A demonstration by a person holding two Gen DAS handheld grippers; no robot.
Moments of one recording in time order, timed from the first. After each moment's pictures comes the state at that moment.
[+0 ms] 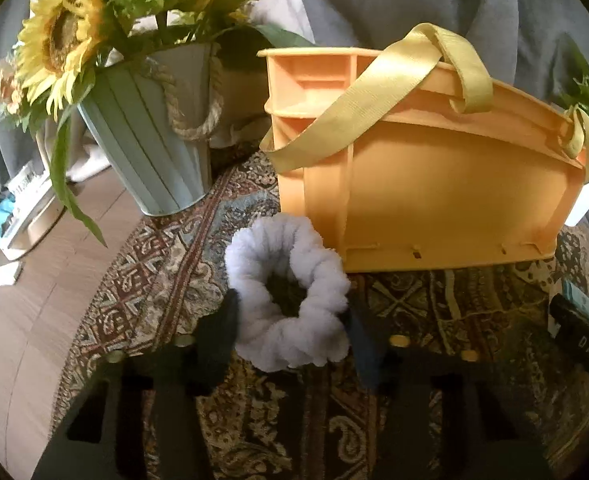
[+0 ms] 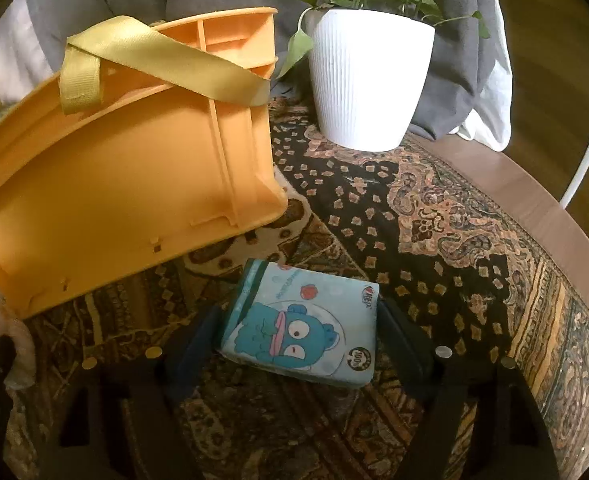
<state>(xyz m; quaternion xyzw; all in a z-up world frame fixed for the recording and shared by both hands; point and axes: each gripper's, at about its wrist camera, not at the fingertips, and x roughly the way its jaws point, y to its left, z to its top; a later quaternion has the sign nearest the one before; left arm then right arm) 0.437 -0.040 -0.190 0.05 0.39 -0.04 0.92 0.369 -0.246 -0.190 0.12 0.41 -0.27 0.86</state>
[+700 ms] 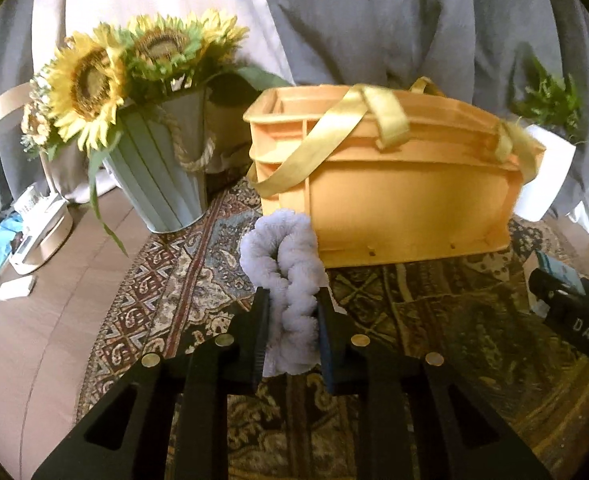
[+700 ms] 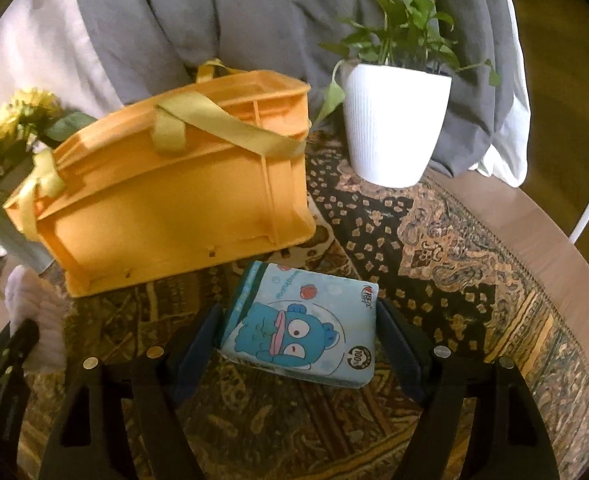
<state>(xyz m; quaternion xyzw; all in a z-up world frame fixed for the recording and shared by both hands) 0.383 -0.041 -0.154 0.06 0.35 -0.07 0.93 0.333 -0.239 -0.150 0.11 0.38 -0.19 0.90</state>
